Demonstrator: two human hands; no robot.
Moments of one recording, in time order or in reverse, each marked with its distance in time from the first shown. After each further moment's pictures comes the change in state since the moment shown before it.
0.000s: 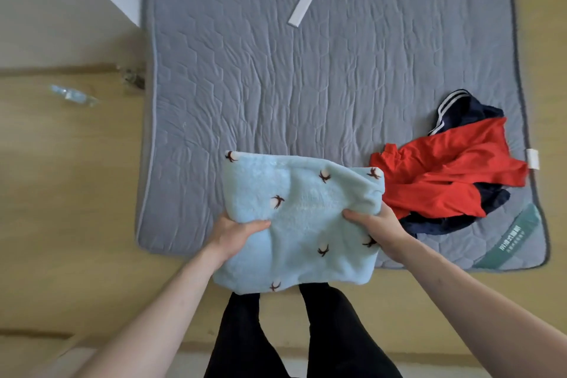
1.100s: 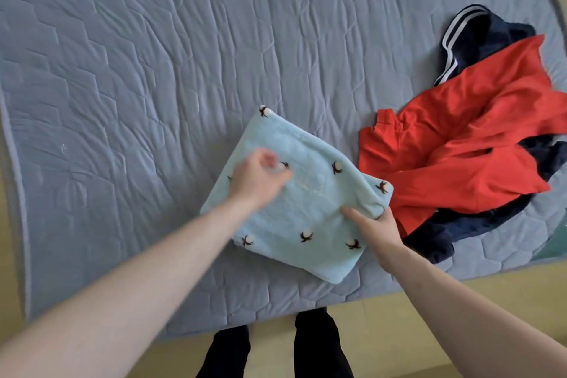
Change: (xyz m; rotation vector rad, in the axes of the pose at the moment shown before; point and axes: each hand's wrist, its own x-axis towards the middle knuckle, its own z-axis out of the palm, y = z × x) left_hand 0.290 0.007 0.172 0.606 0.011 0.301; right_hand 0.223 0.151 -0.044 0.174 0.463 0.069
